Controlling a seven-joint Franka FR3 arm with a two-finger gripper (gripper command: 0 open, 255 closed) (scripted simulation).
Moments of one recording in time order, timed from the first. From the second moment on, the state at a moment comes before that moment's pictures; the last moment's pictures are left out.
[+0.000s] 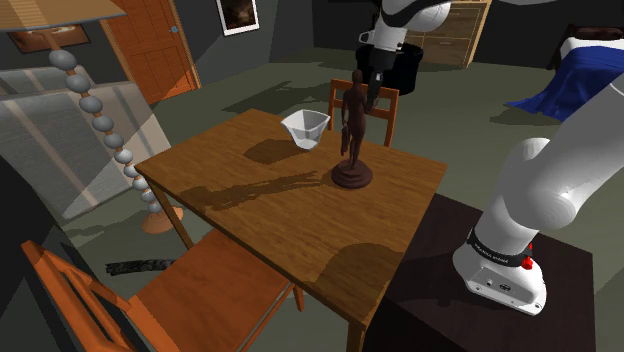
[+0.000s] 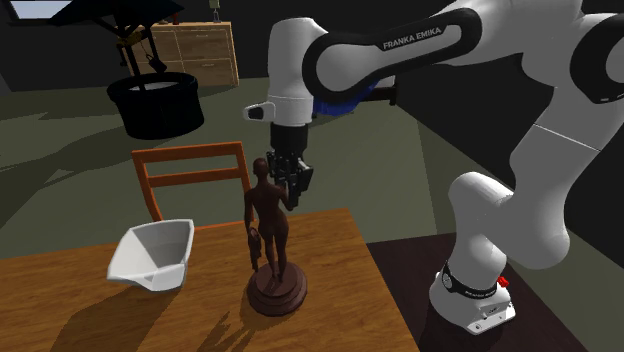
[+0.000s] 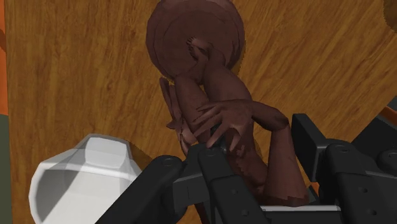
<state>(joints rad) 0.12 -0.35 -0.39 -2.19 0.12 1.91 -0.80</state>
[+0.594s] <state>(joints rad) 0.12 -0.35 -0.39 -2.08 0.11 1.80 -0.77</state>
